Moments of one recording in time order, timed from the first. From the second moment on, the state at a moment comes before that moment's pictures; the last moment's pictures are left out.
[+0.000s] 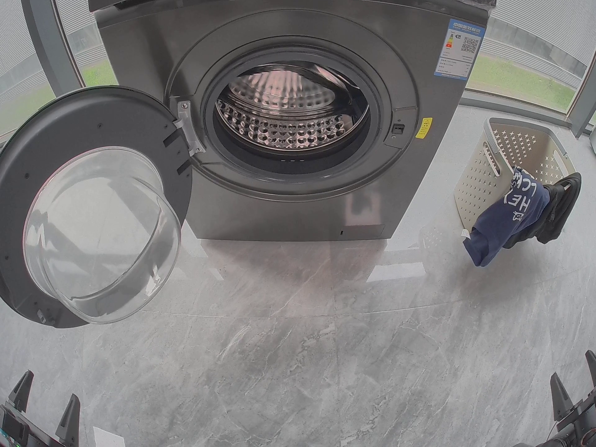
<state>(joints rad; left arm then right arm) -0.01 0.02 -0.02 0.00 0.00 -0.03 0.00 0.01 -0.02 0.00 0.00 -0.01</state>
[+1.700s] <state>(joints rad) -0.01 0.02 -0.02 0.00 0.00 -0.03 0.00 0.01 -0.02 0.00 0.00 -0.01</state>
